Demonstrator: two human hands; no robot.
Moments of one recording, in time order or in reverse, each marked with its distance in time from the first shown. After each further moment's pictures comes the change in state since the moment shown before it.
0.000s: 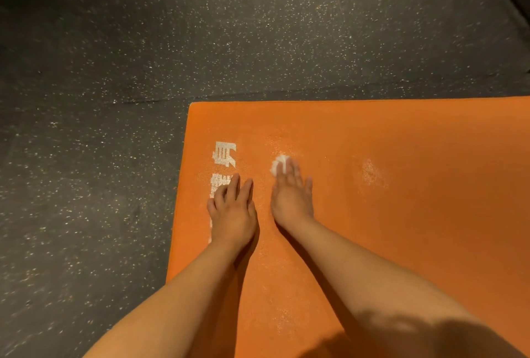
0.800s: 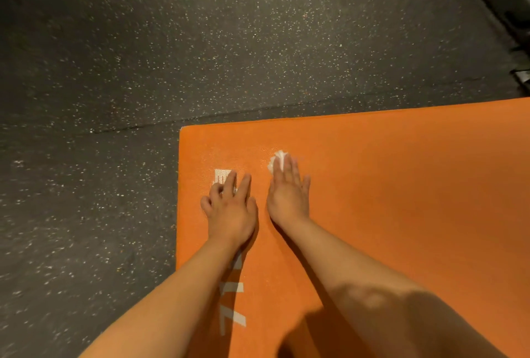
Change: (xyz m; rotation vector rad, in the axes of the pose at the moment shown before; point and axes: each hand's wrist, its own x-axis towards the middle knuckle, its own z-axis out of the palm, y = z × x) left_hand 0.088 -0.015 -0.019 0.034 -0.043 0.088; right_hand 0.070 -0.030 -0.002 0.065 0.108 0.110
